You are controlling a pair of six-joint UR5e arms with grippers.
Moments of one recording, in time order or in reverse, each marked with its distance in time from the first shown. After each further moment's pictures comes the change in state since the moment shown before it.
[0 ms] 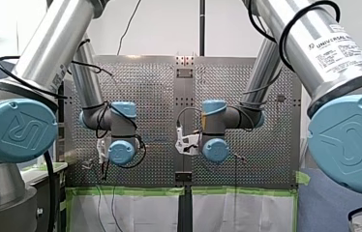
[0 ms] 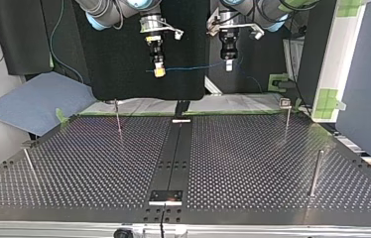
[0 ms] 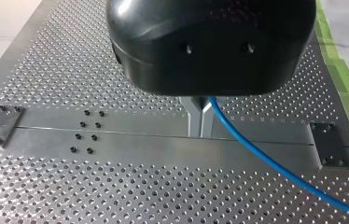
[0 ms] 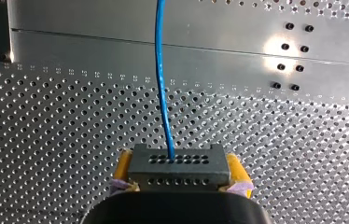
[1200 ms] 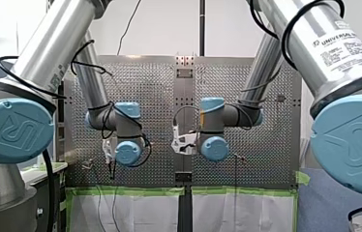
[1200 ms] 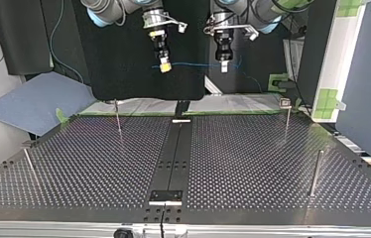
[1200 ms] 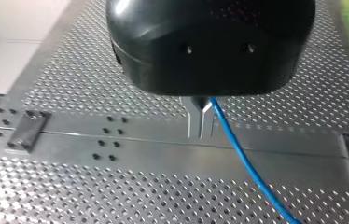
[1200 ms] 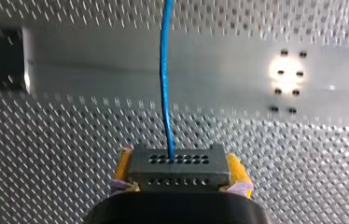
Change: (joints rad) left arm -0.053 -0.019 0.039 0.048 -0.054 -0.033; right arm 0.035 -0.025 0.017 0.044 -0.042 0.042
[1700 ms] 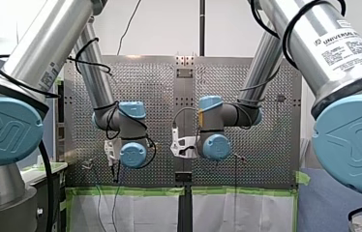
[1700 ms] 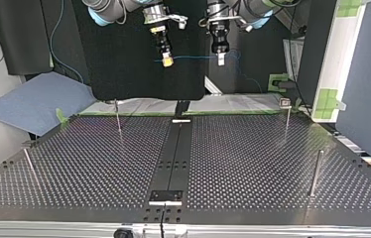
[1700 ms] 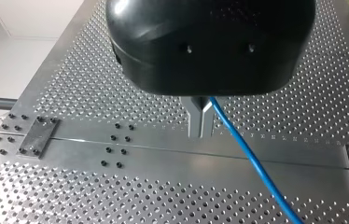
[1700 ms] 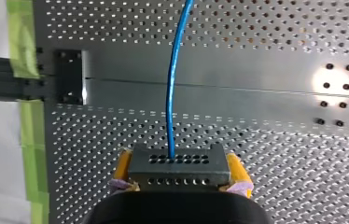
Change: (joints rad) left arm -0.096 -0.001 0.004 0.010 -0.126 -0.003; right arm 0.008 -0.004 0.001 0.131 -0.017 0.060
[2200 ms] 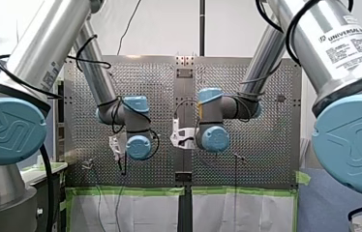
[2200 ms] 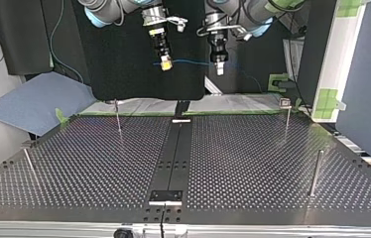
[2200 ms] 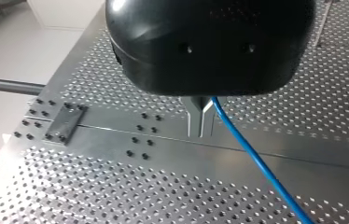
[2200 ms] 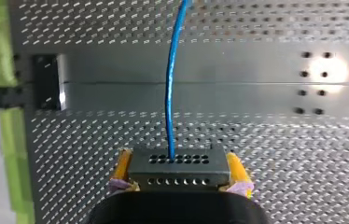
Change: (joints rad) left arm 0.041 0.036 0.065 -0.061 0.030 -0.069; right arm -0.002 -0.057 -0.020 0.029 0.006 0.064
